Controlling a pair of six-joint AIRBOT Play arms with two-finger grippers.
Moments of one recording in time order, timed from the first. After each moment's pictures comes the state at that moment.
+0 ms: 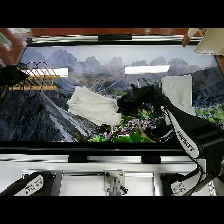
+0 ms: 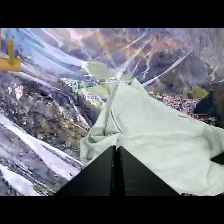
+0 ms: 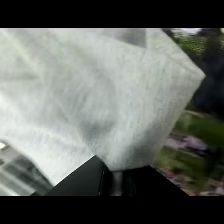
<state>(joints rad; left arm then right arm) 0.26 -1.09 1.39 1.00 -1.19 -1.32 0.31 -1.74 1.29 2.34 -1.01 -1.57</state>
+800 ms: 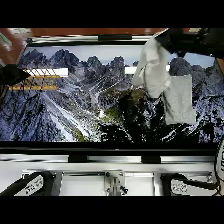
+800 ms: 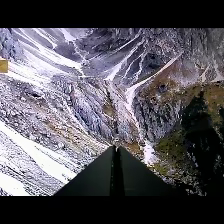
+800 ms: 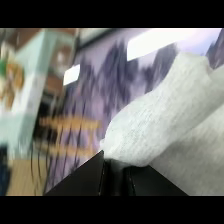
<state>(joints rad) 0.26 -1.09 1.39 0.96 -1.20 -1.32 -0.08 -1.44 1.75 2.47 -0.97 -1.57</state>
